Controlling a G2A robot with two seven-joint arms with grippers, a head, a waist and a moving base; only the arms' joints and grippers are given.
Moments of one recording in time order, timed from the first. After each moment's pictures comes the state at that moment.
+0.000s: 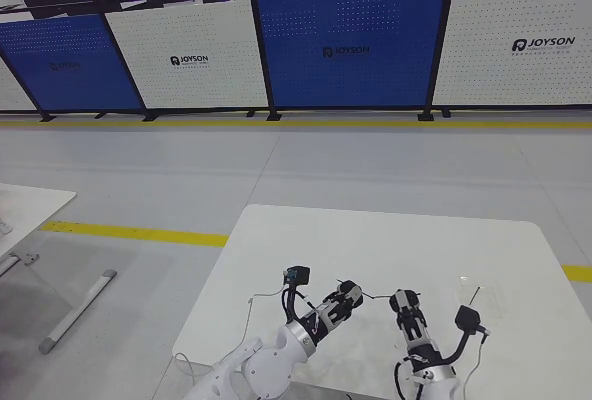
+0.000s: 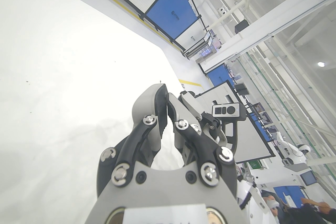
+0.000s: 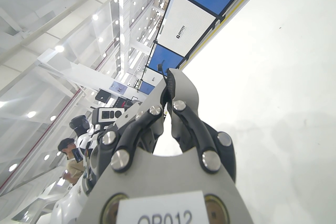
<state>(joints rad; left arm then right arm) 1.51 -1.17 -0.99 -1.79 0.27 -0.04 -0.06 -1.68 -1.35 1.13 -1.75 -0.35 -0.09 -0.15</state>
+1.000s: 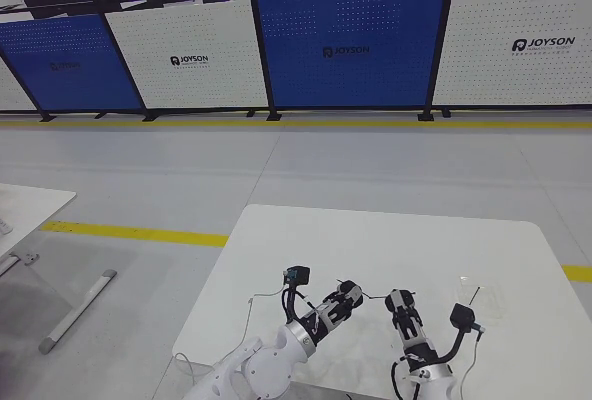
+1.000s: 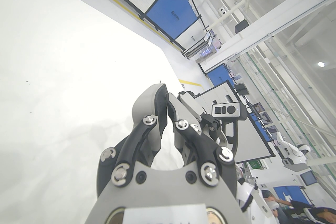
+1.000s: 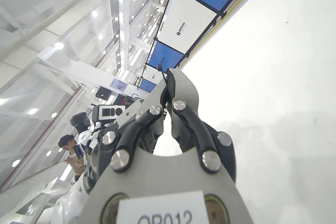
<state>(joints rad) 1.51 -1.17 -0.99 -1.79 0.27 -0.04 -0.06 -1.67 -1.35 1.12 -1.75 -0.36 -0.08 -0.11</state>
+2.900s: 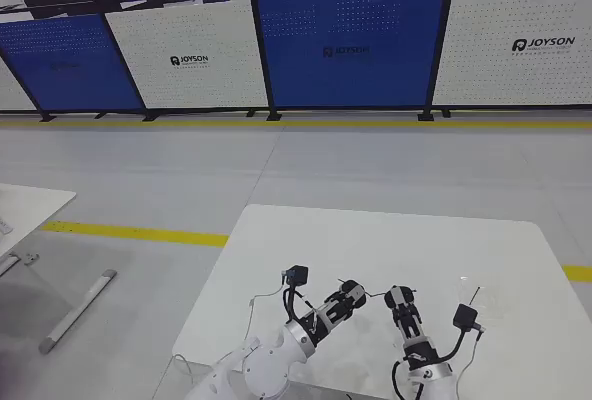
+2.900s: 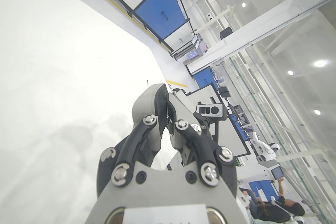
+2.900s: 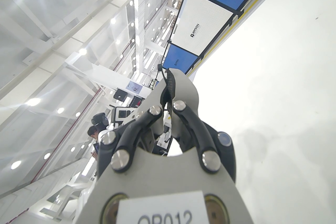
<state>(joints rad) 1.52 -1.18 -1.01 -1.79 0.18 -0.09 -0.08 -1.66 -1.36 1.13 -1.72 -0.29 -0.19 -0.12</state>
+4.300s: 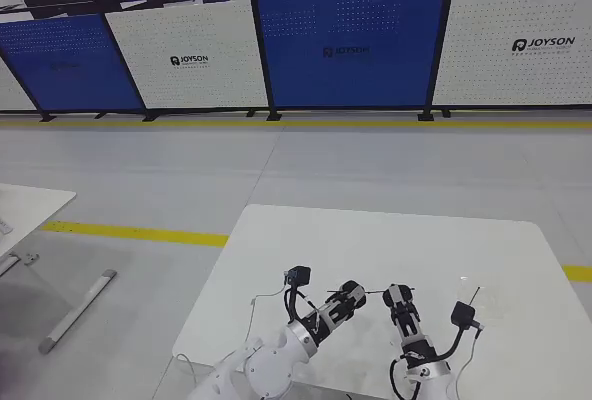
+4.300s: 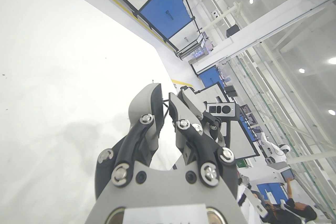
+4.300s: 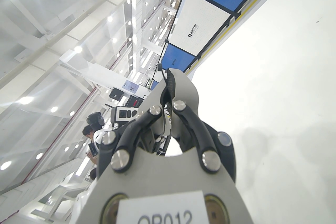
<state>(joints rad) 1.51 -1.19 -1.00 -1.78 0.21 -0.06 -0.07 -1.66 -1.37 1.12 -1.74 -0.32 -0.15 -0.12</state>
